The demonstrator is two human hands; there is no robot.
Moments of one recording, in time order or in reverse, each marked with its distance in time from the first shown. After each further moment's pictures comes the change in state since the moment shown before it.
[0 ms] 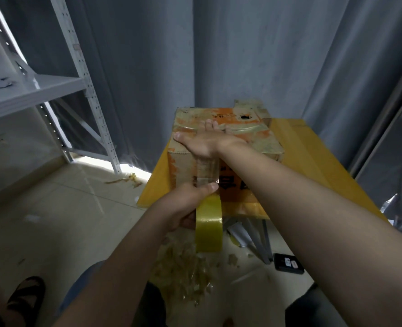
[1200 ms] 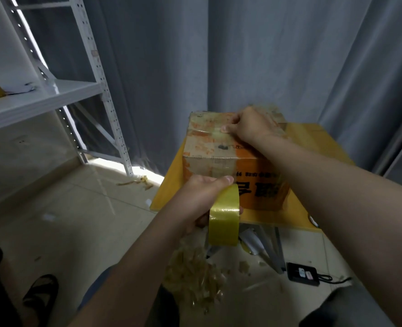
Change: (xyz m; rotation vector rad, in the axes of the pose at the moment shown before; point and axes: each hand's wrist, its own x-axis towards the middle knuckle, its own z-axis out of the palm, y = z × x) left_hand -0.029 0.022 -0.002 -0.078 0.006 0.138; right_hand 0.042 0.059 -0.026 0.286 0.430 -0.001
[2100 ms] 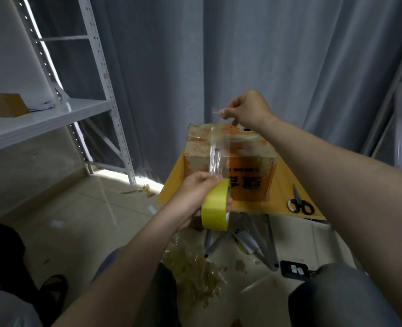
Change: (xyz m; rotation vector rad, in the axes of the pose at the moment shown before) left_hand -0.048 -0.015 0.010 -0.094 0.022 0.169; right_hand -0.070 -0.036 -0.085 0.328 0.092 -0.152
